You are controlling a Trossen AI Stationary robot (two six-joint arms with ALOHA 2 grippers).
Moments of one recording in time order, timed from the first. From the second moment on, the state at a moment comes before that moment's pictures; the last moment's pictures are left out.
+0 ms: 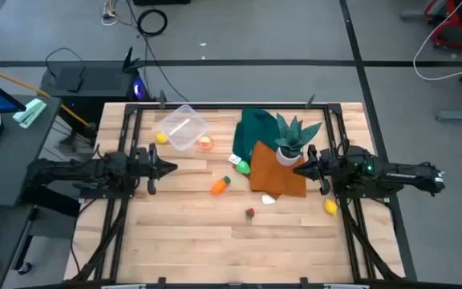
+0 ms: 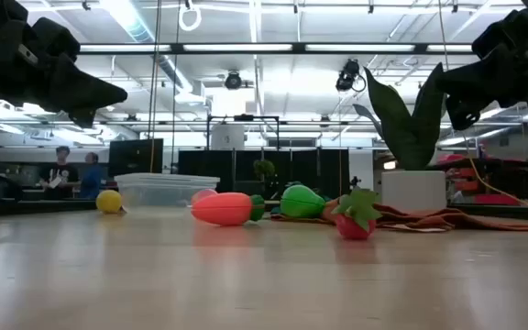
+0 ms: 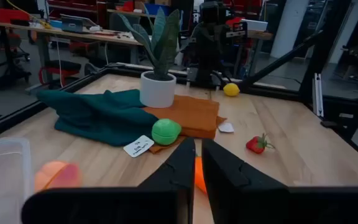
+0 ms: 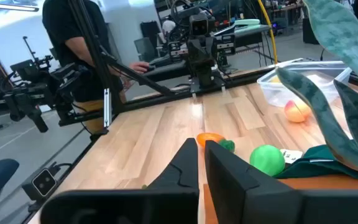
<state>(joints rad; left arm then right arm) 0.00 0.12 0.01 0.06 -0.13 -0.15 -0.13 0.07 0.03 0.04 -0.25 0.25</state>
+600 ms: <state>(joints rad) 0.00 0.12 0.01 0.06 -0.13 -0.15 -0.13 0.07 0.03 0.04 -0.25 0.25</state>
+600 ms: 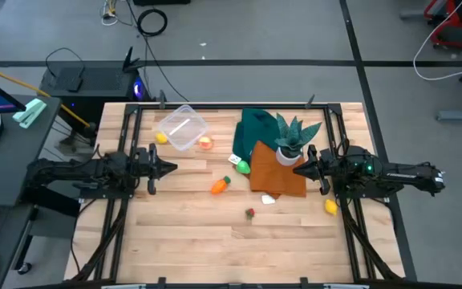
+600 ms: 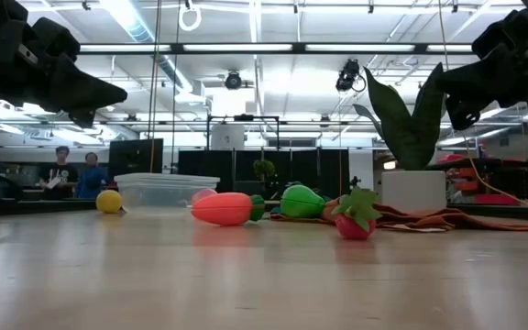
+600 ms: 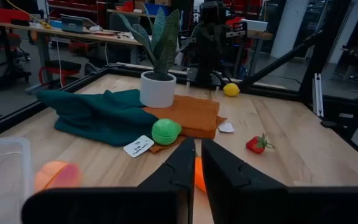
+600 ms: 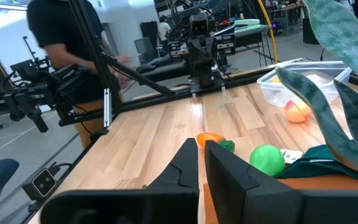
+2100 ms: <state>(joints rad) 0.00 0.12 0.01 0.06 -0.13 -0.15 -0.13 0.07 0.03 0.04 -0.25 0.25</state>
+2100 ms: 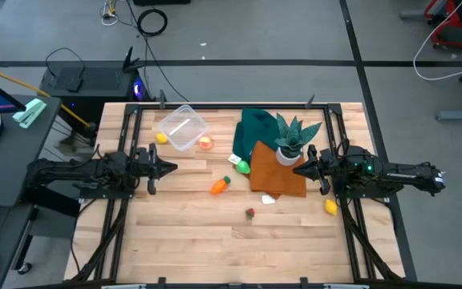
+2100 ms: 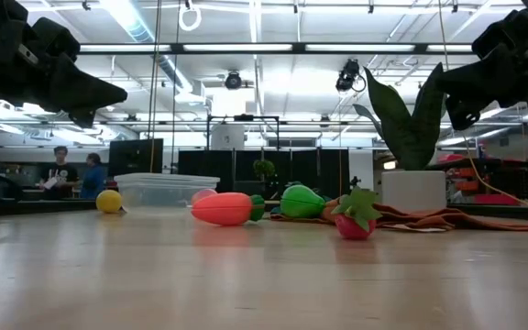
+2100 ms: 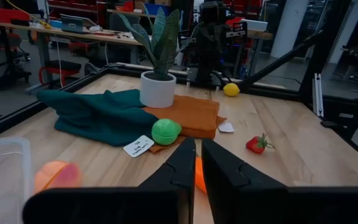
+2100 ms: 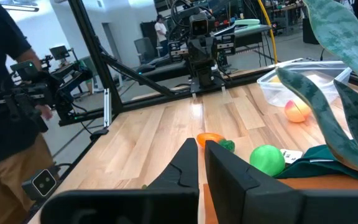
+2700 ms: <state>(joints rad) 0.00 0.12 0.01 0.06 -0.13 -0.15 -0.13 0.07 0.03 0.04 -0.25 0.25</state>
